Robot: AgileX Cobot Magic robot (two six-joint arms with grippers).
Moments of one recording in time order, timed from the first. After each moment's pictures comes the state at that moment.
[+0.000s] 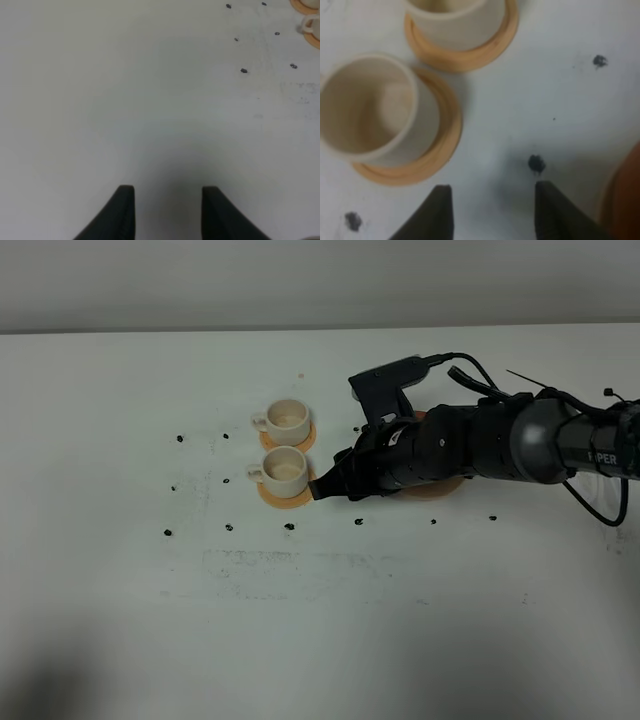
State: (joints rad) left arm 0.07 0.00 -0.46 -0.07 1.07 0.12; right arm 0.64 2.06 -1.21 0.44 0.19 -0.29
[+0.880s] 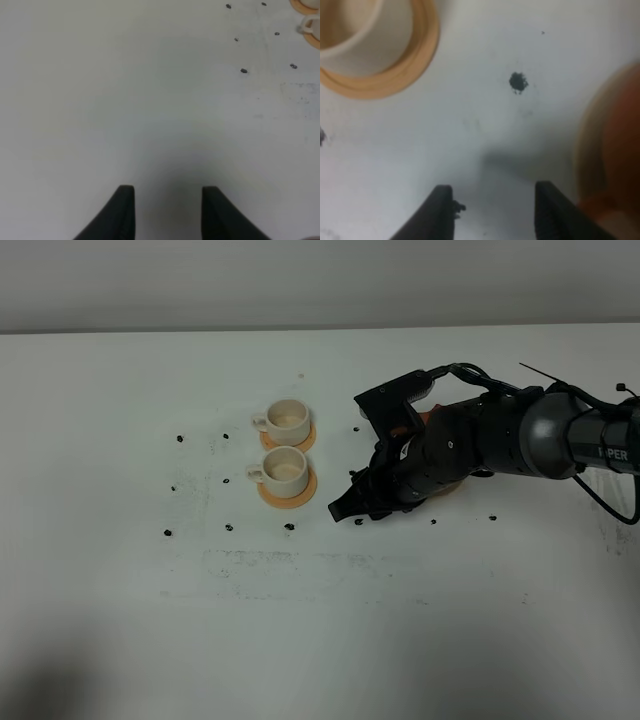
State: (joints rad) left arm 0.07 0.00 -0.46 -0.07 1.07 0.12; right arm 0.63 2.04 -1.21 0.21 0.36 -0.14
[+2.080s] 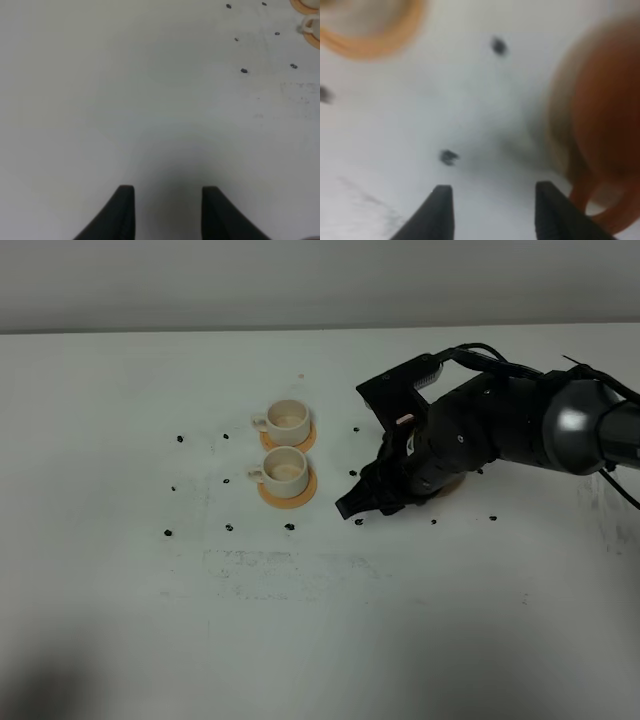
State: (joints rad) left arm 0.07 0.00 -0.46 -0.07 1.07 0.12; right arm 0.67 1.90 -1.21 0.00 0.50 0.04
